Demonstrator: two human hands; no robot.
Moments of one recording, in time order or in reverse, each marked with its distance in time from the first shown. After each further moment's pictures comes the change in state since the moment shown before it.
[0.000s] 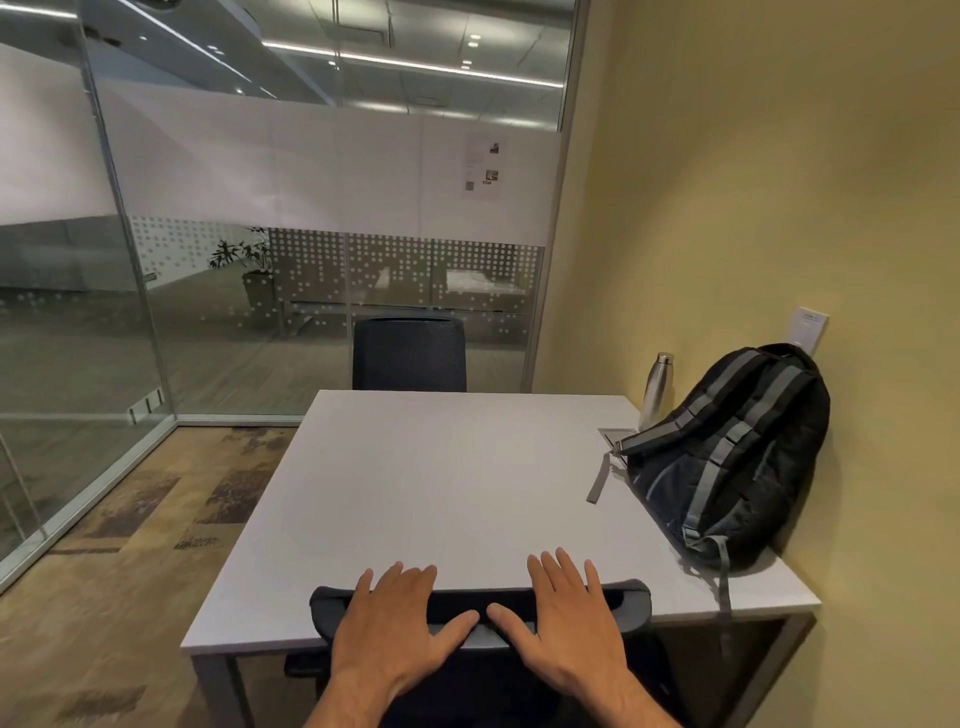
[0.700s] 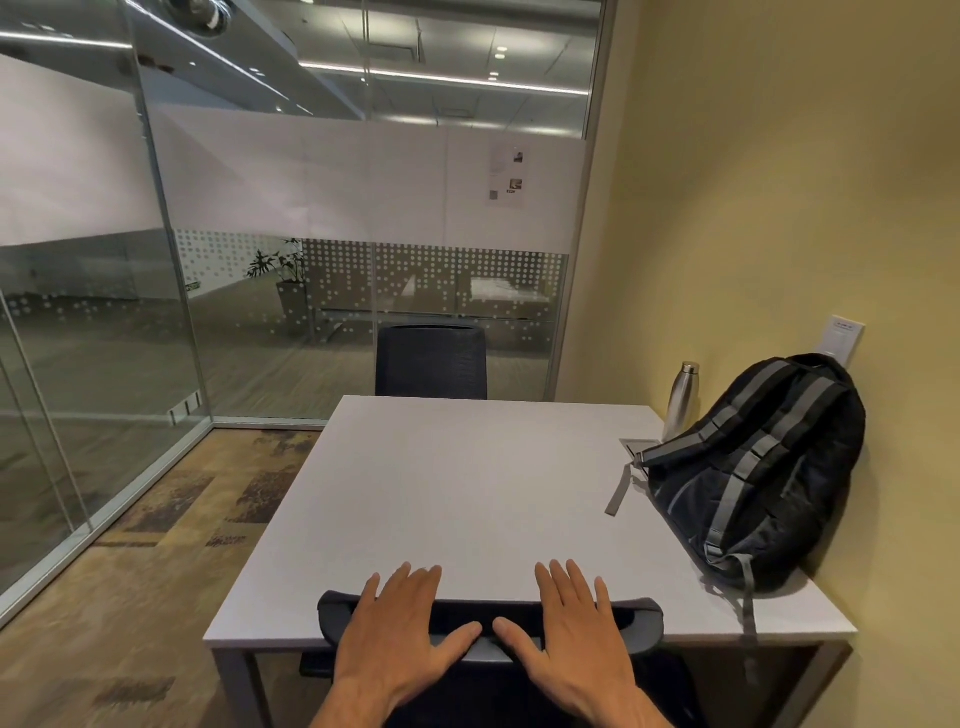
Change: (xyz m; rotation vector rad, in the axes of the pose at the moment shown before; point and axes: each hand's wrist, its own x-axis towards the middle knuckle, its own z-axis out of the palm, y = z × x) left_hand -0.010 0.007 -0.011 0.007 0.016 0.010; right_hand -0.004 0.002 -0.007 0.100 -0.012 -0.043
